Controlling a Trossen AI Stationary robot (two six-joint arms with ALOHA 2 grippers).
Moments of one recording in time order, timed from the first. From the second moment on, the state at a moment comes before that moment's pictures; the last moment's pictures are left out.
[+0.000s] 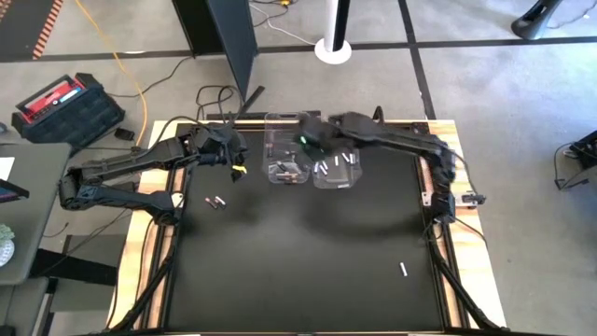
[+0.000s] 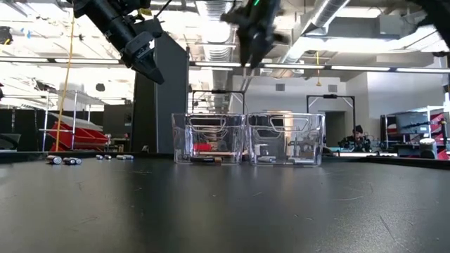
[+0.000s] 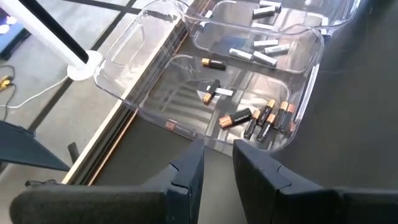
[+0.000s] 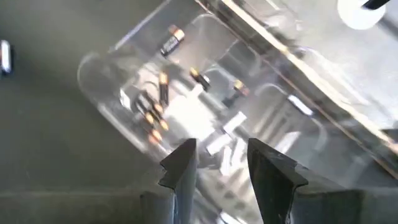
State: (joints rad) left arm 0.43 1.07 0.89 -0.48 -0.17 0.14; right arm -0.19 1.94 2.07 -1.26 0.38 0.54
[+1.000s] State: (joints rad) left arm 0.40 1.07 0.89 -0.48 -0.16 0.04; right arm 0.96 1.54 1.04 -1.13 0.36 2.29
